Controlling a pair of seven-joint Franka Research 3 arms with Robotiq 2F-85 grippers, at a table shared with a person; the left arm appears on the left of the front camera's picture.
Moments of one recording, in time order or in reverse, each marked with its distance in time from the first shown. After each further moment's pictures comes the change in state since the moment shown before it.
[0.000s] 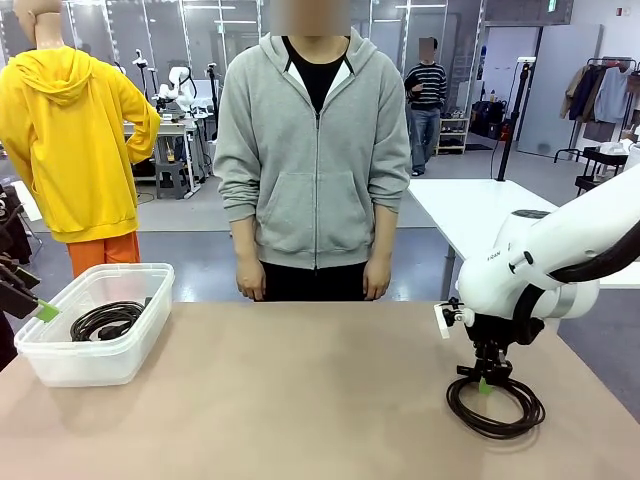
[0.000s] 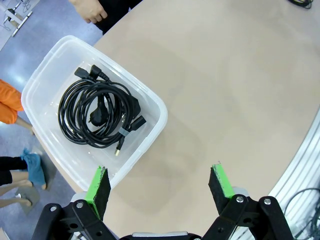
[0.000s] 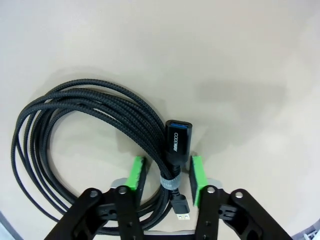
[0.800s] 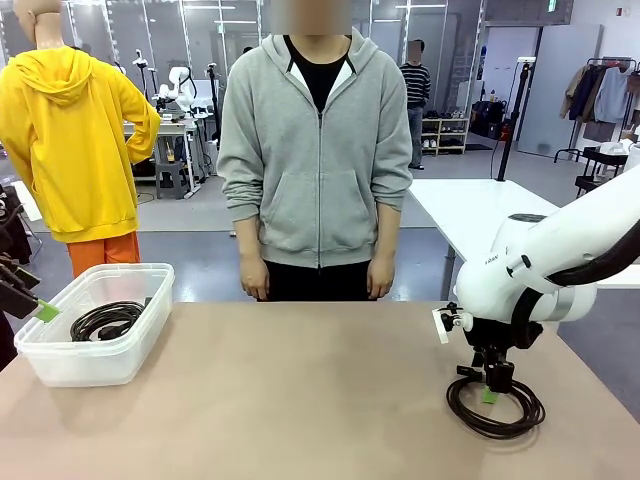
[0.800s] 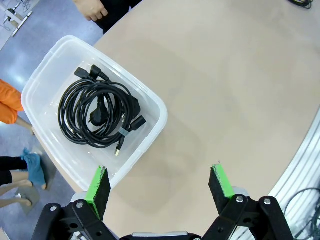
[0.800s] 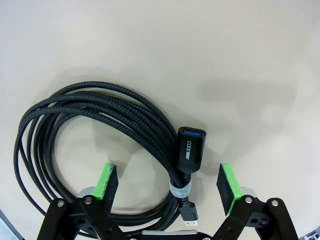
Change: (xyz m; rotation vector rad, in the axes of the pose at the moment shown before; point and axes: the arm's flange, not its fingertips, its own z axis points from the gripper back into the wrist) left arm 0.000 0.000 0.000 0.000 0.000 0.000; right arm 0.004 0.004 -0.008 0.023 0.009 0.010
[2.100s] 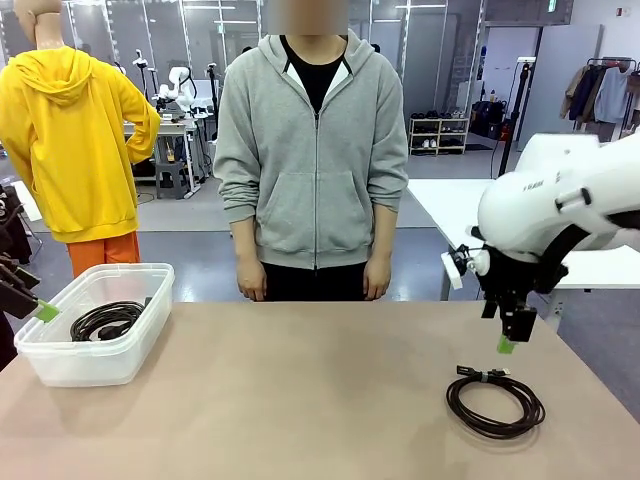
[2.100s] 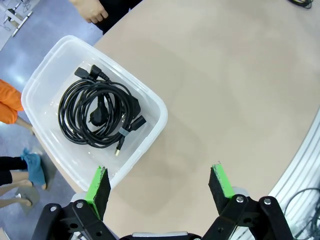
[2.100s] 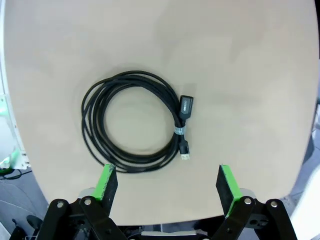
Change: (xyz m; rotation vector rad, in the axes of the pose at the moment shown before) left arm 0.000 0.000 0.000 0.000 0.000 0.000; right arm 0.011 0.026 0.124 -0.045 -0.001 0.057
